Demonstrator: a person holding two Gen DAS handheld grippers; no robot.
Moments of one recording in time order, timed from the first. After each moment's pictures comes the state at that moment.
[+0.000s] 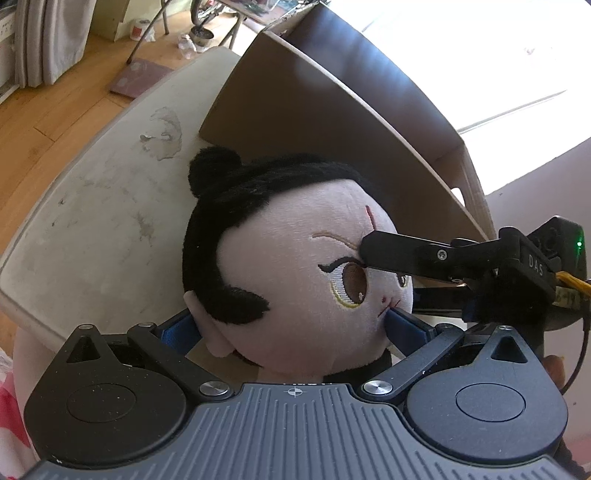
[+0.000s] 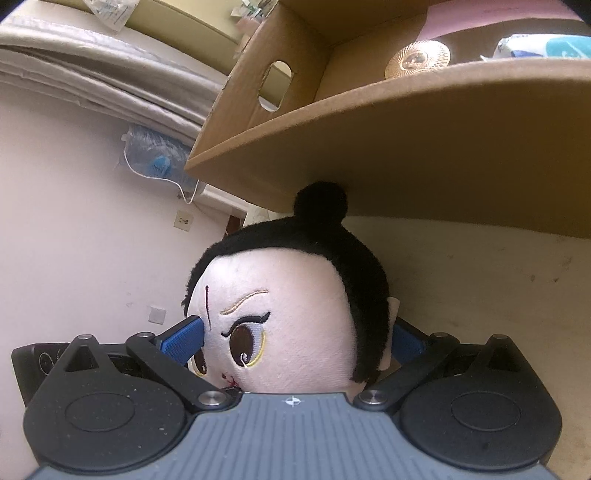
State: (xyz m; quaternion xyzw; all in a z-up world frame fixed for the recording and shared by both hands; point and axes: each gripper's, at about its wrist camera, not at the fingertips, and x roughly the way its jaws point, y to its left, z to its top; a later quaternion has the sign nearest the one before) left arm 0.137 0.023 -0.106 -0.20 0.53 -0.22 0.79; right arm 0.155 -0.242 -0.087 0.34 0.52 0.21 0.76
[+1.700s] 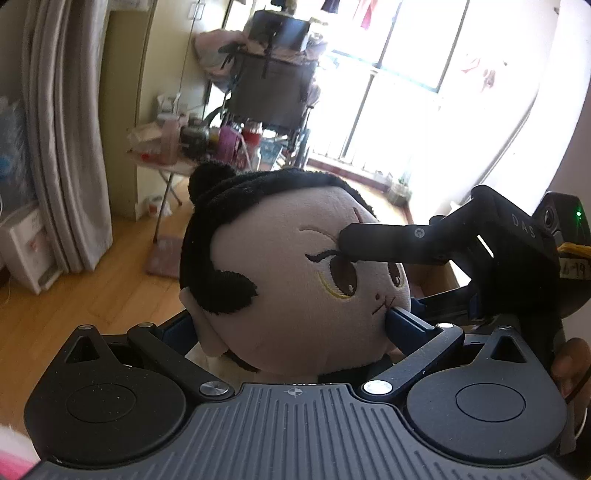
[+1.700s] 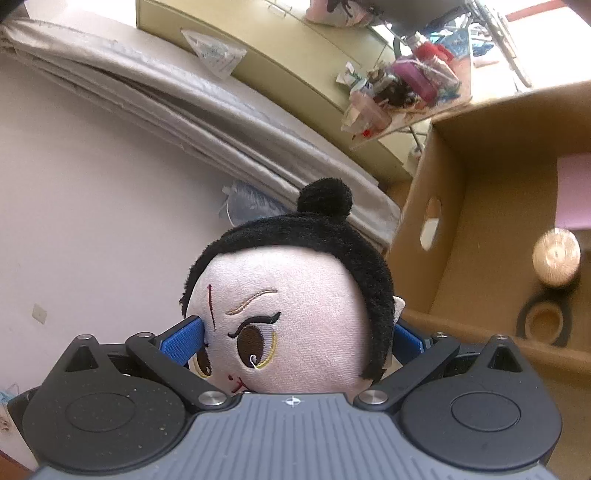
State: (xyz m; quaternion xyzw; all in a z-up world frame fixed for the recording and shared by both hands) left arm 0.141 0.001 0.055 -0.08 0.34 -0.17 0.92; right arm 0.191 -0.243 0.061 0.36 0.39 0.30 0.79
